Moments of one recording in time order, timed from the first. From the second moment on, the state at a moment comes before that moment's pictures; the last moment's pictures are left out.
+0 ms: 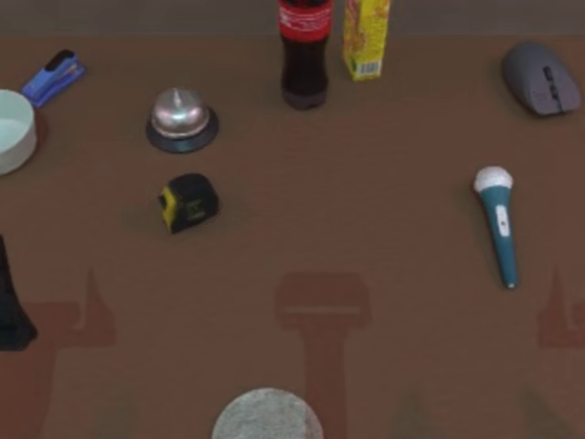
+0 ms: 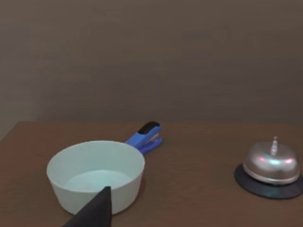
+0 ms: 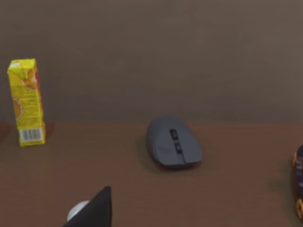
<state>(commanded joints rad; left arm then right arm) 0.00 0.00 0.00 0.00 0.00 0.00 0.00 0.00 0.00 0.00 0.00 0.00</state>
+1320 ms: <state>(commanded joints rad) 0.00 0.00 0.00 0.00 0.00 0.00 0.24 1.56 1.11 -0.81 0.03 0.27</state>
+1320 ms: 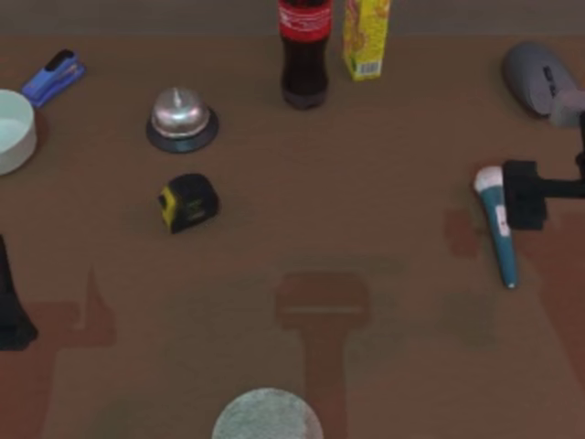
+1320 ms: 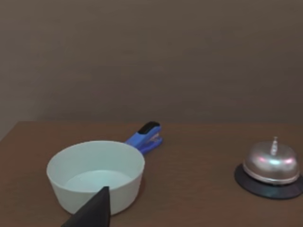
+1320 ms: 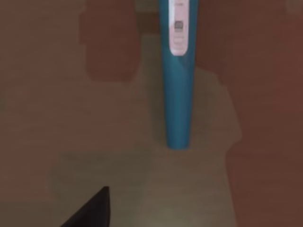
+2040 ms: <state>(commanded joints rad) 0.00 0.00 0.00 0.00 0.00 0.00 0.29 1.87 1.35 -0.96 0.03 0.32</state>
